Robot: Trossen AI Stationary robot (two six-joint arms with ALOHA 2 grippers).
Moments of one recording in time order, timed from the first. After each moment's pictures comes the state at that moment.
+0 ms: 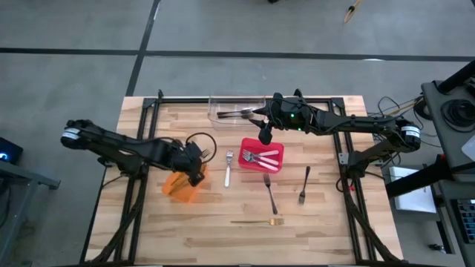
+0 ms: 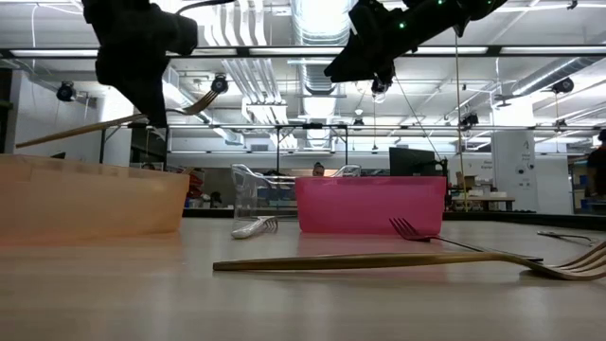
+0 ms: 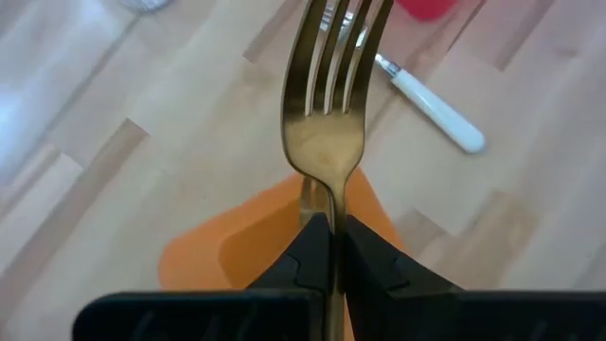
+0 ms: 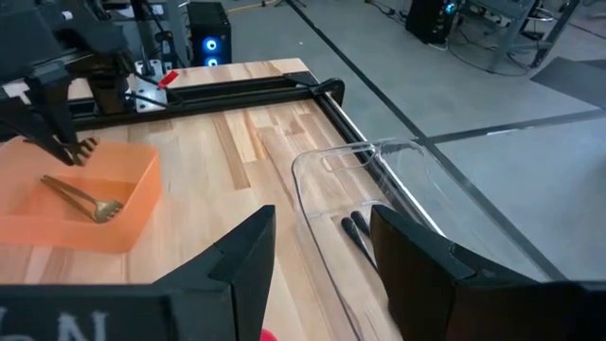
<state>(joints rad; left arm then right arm) -0.21 1.29 0.98 -0.94 -0.35 -0.80 -0.28 1.38 1.04 0.00 0.08 -0.04</state>
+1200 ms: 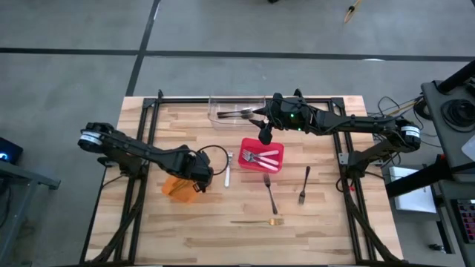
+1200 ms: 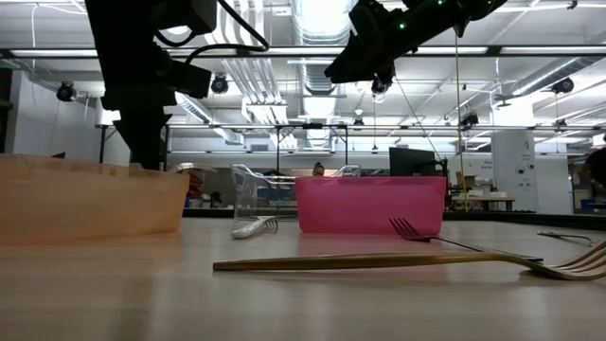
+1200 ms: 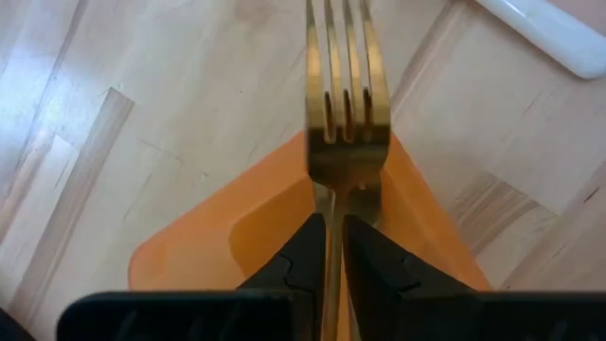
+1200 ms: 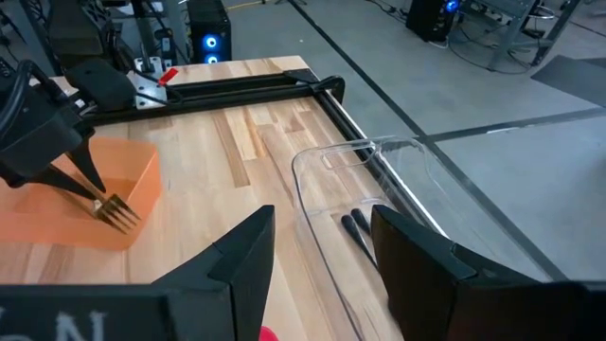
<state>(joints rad) -0.22 1.52 0.98 -0.94 -0.36 -0.75 -0.28 1.38 1.04 0.00 0.08 -0.04</state>
